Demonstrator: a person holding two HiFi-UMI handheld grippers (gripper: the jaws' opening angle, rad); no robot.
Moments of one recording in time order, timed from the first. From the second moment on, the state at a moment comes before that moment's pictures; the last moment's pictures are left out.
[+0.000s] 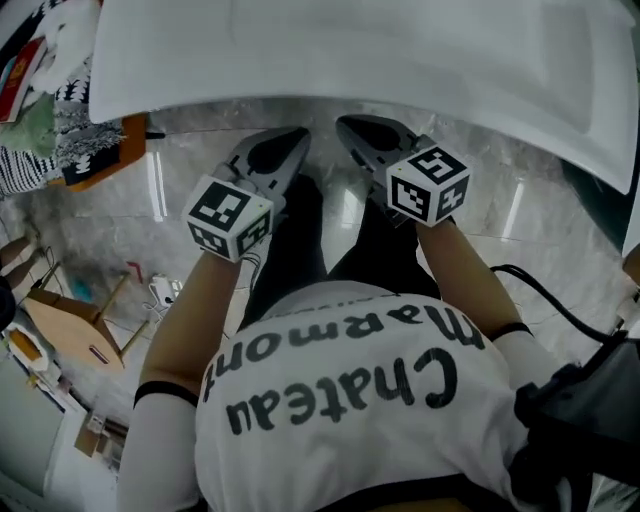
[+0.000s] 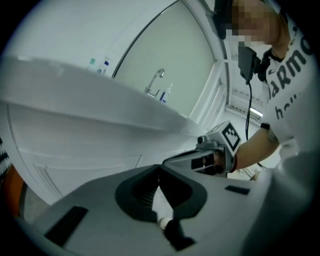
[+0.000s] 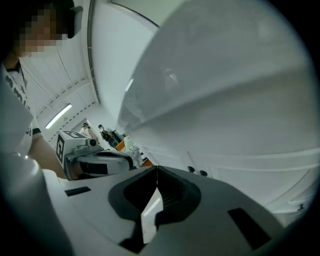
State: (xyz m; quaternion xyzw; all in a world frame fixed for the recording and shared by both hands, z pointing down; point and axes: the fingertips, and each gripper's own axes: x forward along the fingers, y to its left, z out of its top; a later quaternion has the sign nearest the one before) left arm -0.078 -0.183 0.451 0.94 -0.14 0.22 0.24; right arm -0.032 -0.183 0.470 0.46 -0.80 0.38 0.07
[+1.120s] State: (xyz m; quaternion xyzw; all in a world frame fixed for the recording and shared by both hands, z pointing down) left arm -0.031 -0.223 0.587 0.94 -0.03 0.29 0.18; right arm -0.006 -0.211 0.584 0.54 -0.75 0.38 0.09
